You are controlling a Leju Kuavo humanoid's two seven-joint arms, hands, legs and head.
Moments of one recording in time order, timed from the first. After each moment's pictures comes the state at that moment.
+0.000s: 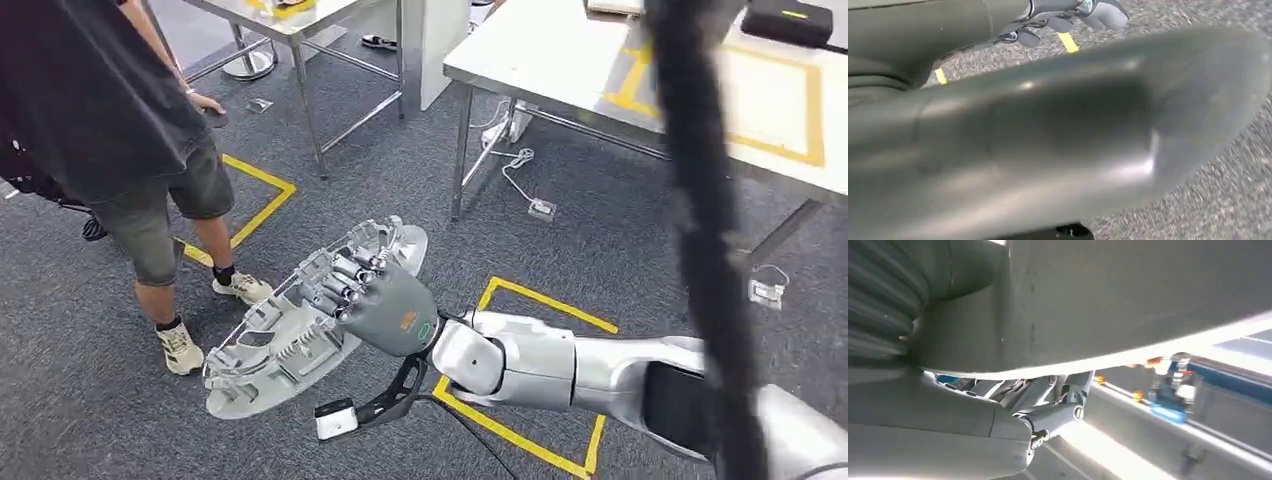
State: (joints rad) left arm -0.09 -0.26 1.18 -0.20 -0.99 0.54 -0.43; right arm -0.63 -0.40 1.15 -1.47 1.57 -0.37 0.54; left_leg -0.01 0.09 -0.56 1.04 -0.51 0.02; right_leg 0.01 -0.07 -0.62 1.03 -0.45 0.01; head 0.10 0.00
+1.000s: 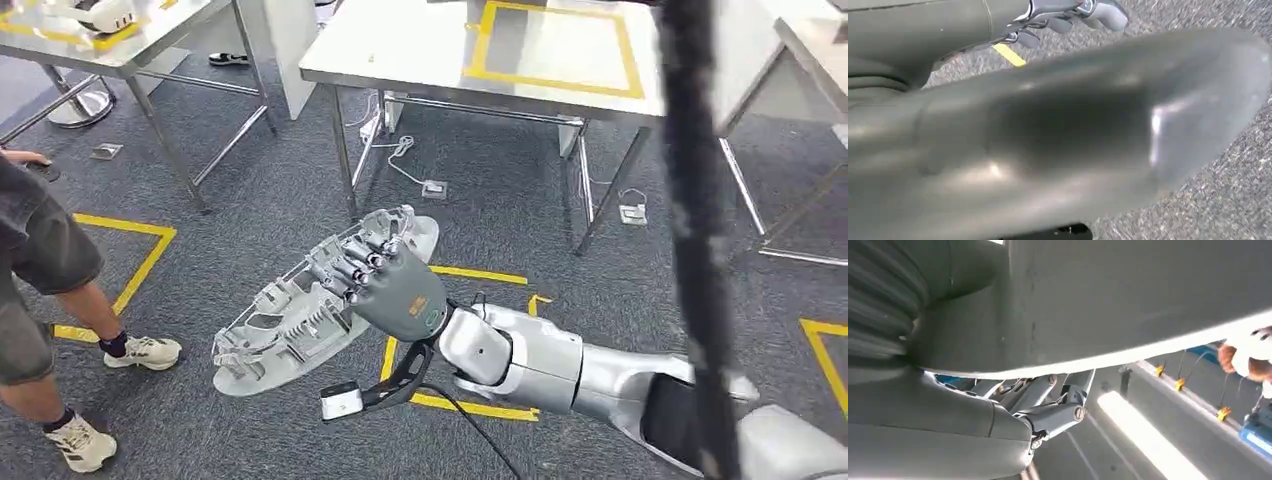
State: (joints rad) left arm -0.09 -0.25 1.18 -0.20 -0.99 0.56 -0.43; right arm -0.53 -0.38 0.96 -1.47 1.57 -0.36 0.39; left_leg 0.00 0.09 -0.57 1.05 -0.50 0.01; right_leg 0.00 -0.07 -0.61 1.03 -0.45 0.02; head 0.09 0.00
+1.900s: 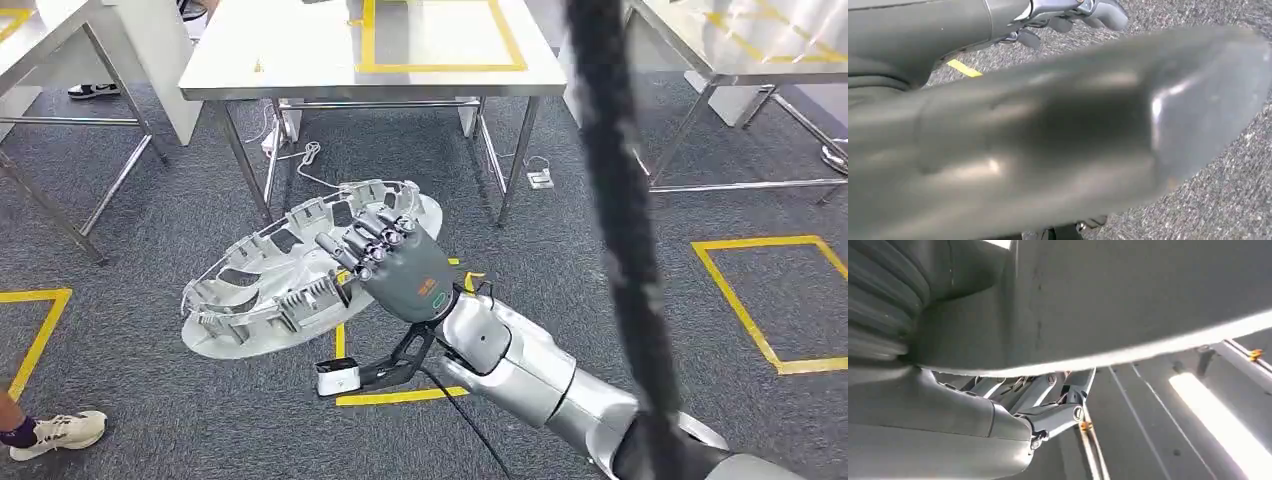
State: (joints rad) left arm -0.09 -0.25 1.20 -0.20 -0.96 0.58 -0.40; right arm -0.38 -0.18 0.60 -1.45 1.57 -0.43 0.10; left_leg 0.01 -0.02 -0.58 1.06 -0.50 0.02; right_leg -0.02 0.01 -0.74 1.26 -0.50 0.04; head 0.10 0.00
